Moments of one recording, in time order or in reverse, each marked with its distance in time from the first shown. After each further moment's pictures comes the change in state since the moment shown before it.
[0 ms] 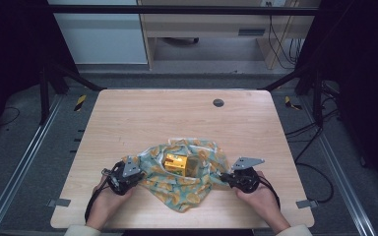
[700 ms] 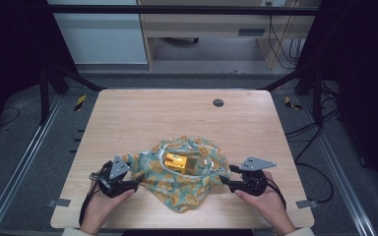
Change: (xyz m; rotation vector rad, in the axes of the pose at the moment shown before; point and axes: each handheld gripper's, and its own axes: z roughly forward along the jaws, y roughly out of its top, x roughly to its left) left arm 0.001 -0.001 -0.037 -0.176 0.067 -0.123; right arm 0.008 0.004 -0.030 -0.119 -0.061 0.008
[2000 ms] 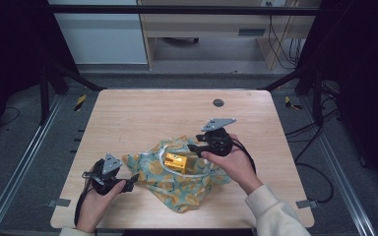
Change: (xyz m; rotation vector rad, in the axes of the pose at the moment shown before) left arm 0.016 -0.007 0.000 0.040 0.047 -0.084; right arm 0.019 0.132 0.062 0.055 0.083 -0.080
